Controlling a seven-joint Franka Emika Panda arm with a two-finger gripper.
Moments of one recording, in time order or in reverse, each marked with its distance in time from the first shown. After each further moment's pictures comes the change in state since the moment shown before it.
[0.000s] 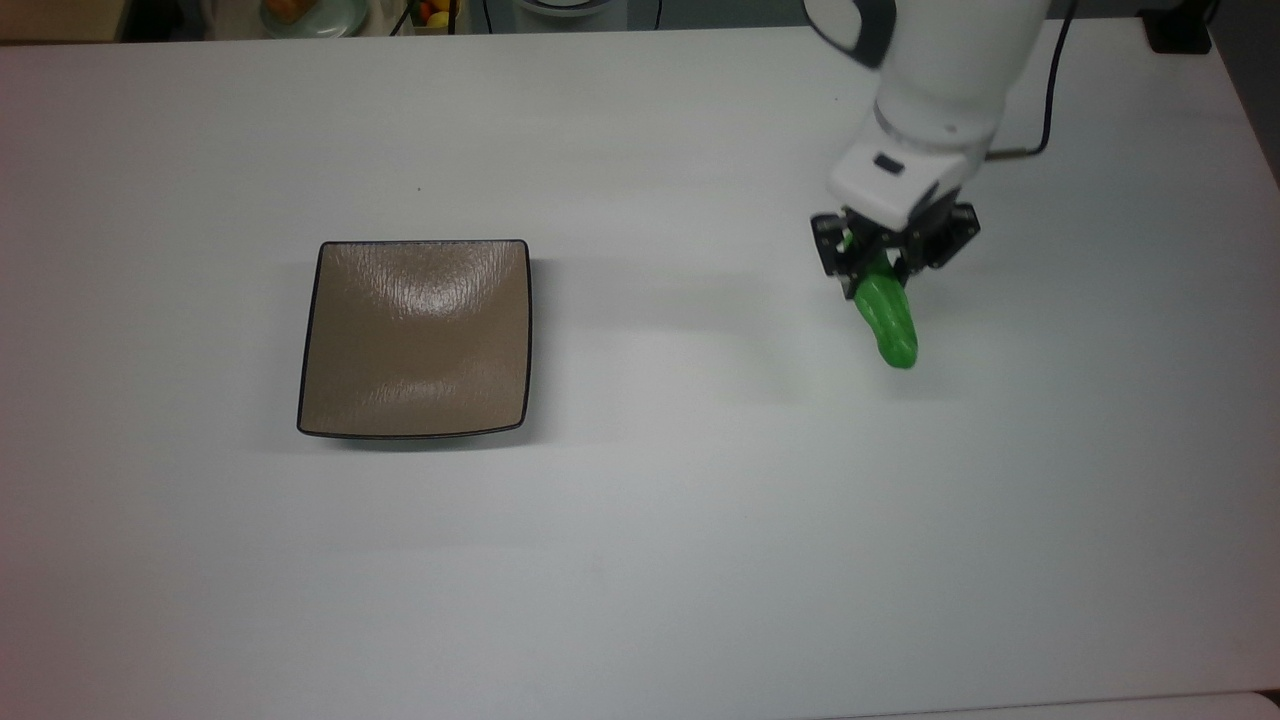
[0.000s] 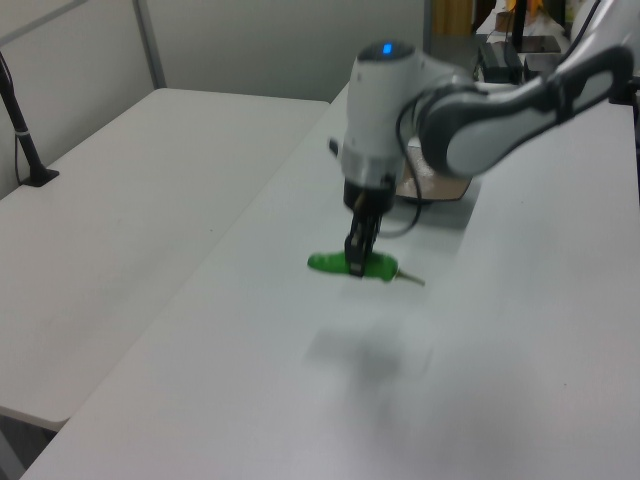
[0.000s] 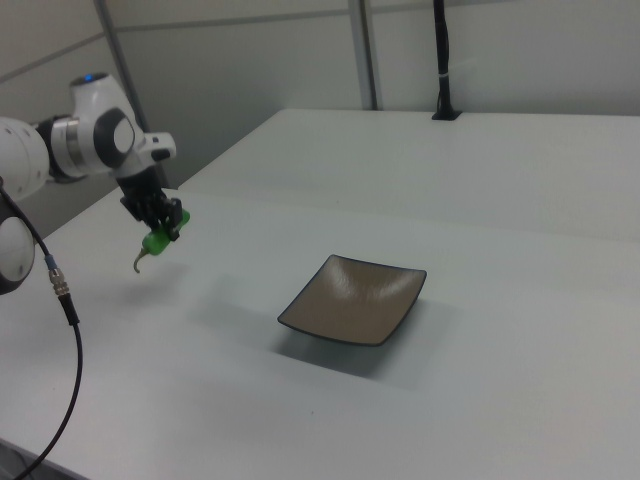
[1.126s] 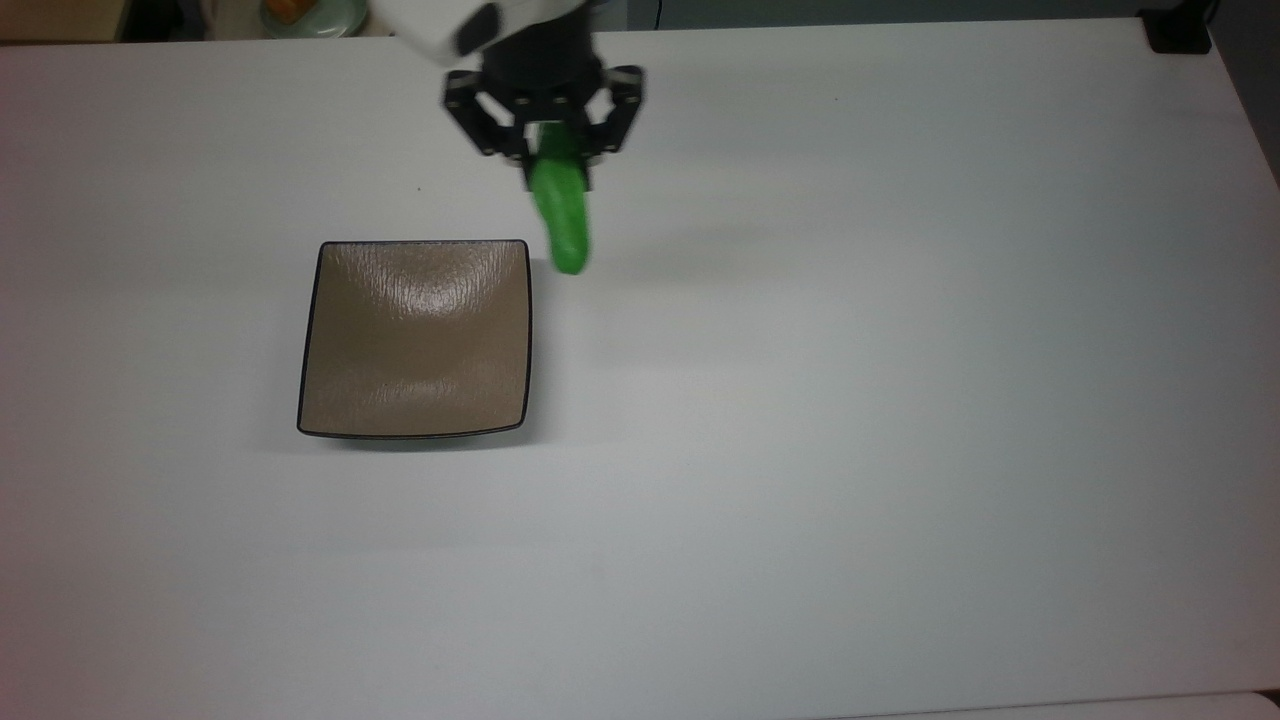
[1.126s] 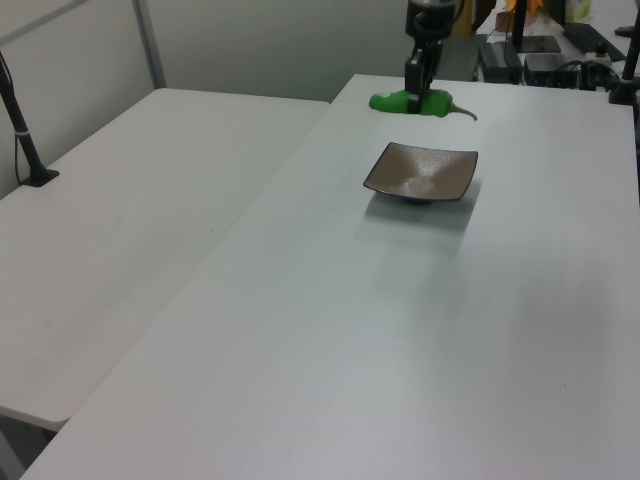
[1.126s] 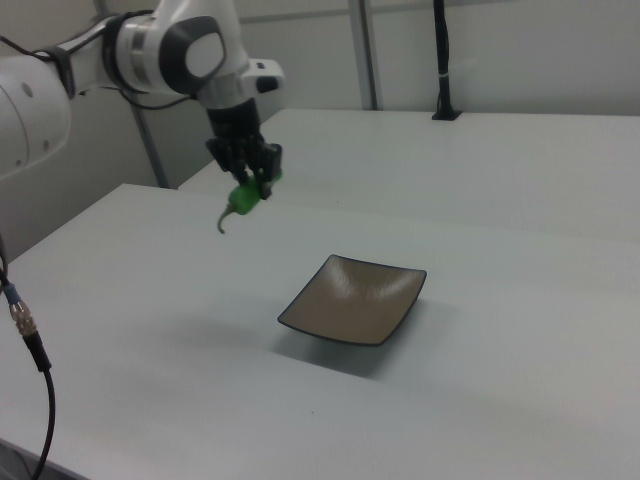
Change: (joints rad) arm -0.419 -0.261 -0.012 -0.005 0.122 -0.287 -0.377
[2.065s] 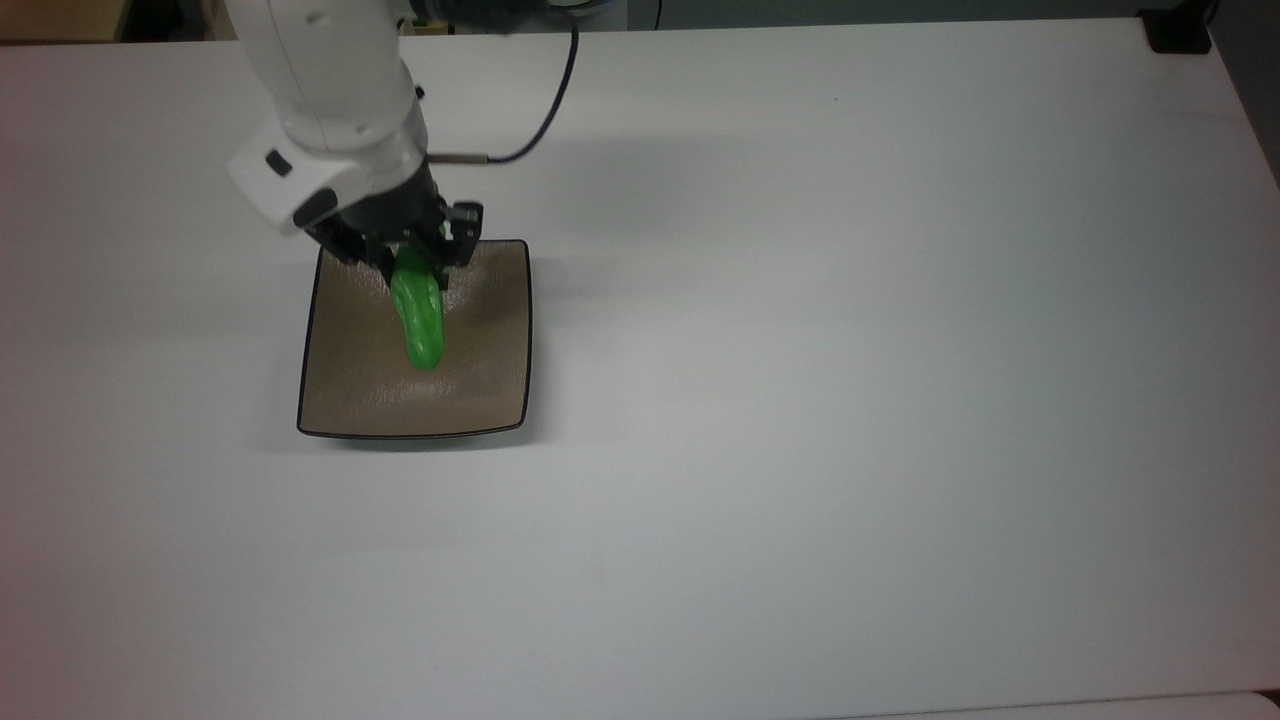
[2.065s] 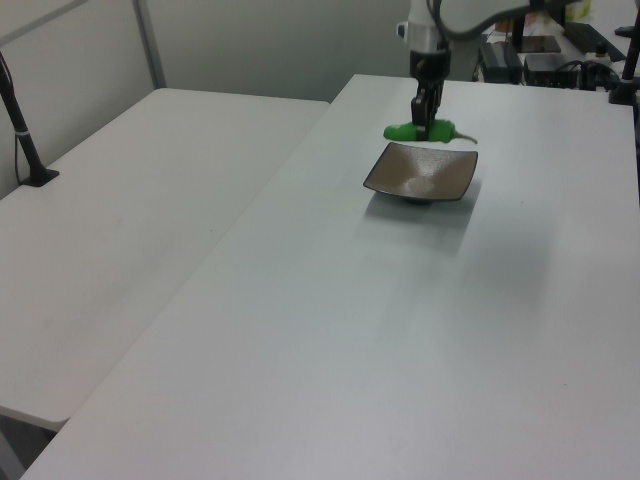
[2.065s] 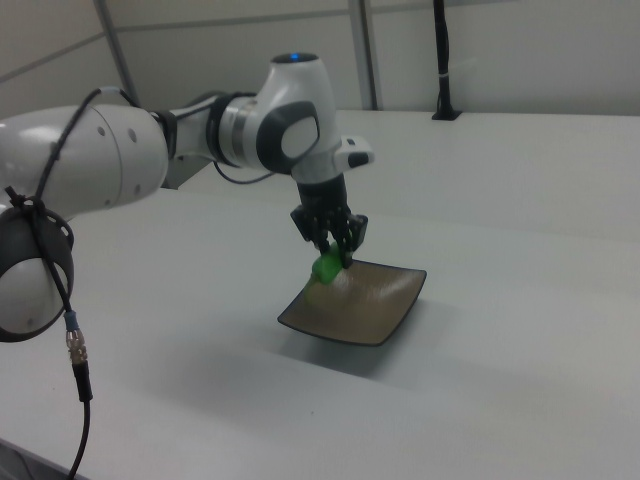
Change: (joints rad) arm -0.153 0.163 -0.006 -0.062 -0.067 0.155 -0.145
